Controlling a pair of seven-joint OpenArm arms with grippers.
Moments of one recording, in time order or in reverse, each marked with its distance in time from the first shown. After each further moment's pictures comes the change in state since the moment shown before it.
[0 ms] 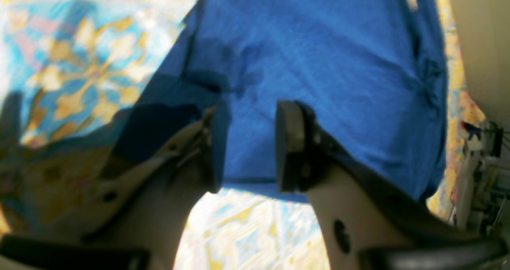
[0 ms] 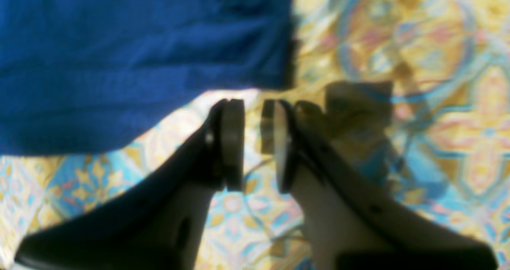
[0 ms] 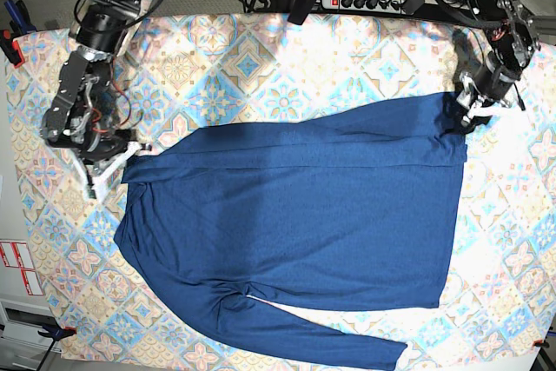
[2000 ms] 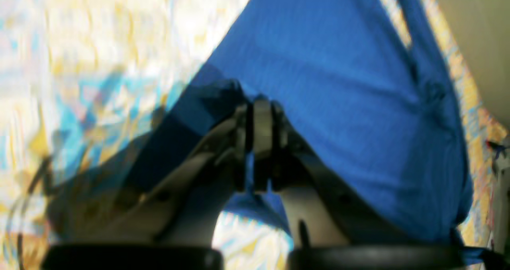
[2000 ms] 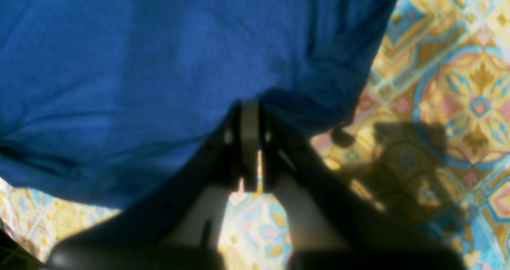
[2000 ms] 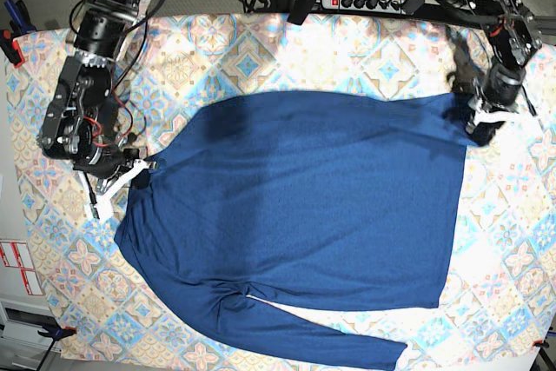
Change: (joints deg) left arm -0.7 1.1 0.4 6.8 5.6 -0.2 -7.7; right arm 1.9 1.2 -2.3 2.1 15.1 -0.2 -2.5
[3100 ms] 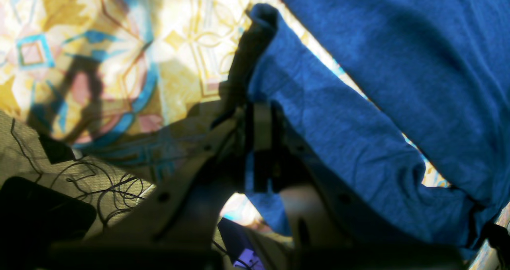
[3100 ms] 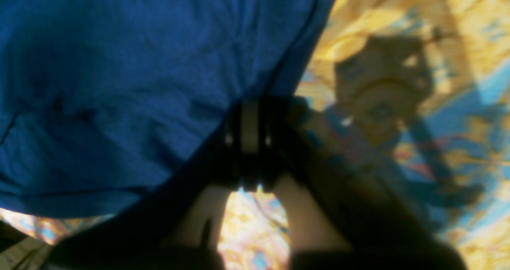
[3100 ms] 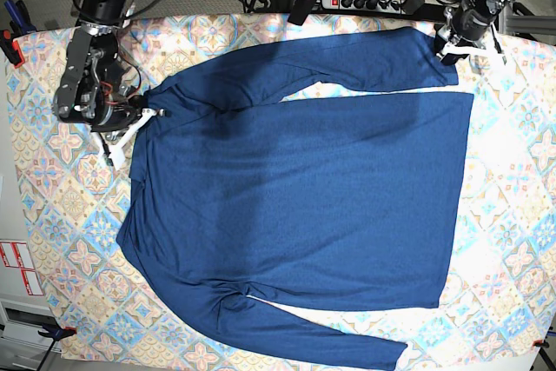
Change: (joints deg) left arm 15.0 1.7 4.7 -6.5 -0.4 0.2 -0.5; right arm -9.6 0.8 -3.0 -0.1 -7.0 -2.3 -2.1
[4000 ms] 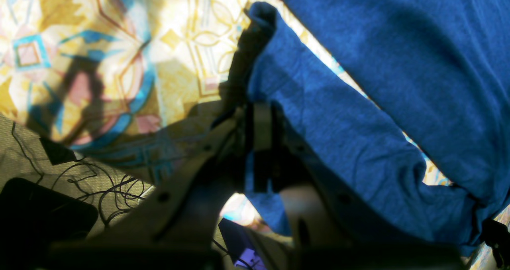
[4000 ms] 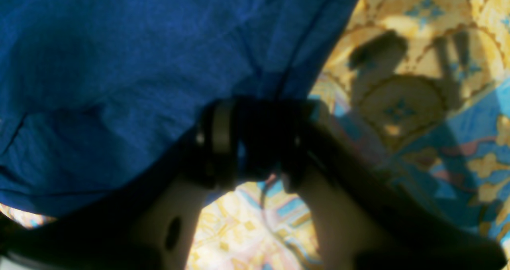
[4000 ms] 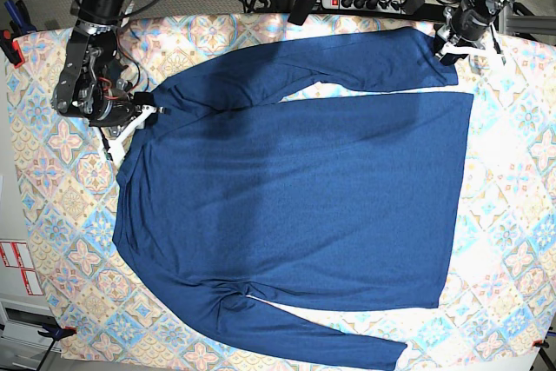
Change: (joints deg) left arm 0.0 0.0 0.3 0.0 0.4 0.0 0.0; right arm -0.1 0.2 1.4 -5.6 1.1 -0.4 2.3
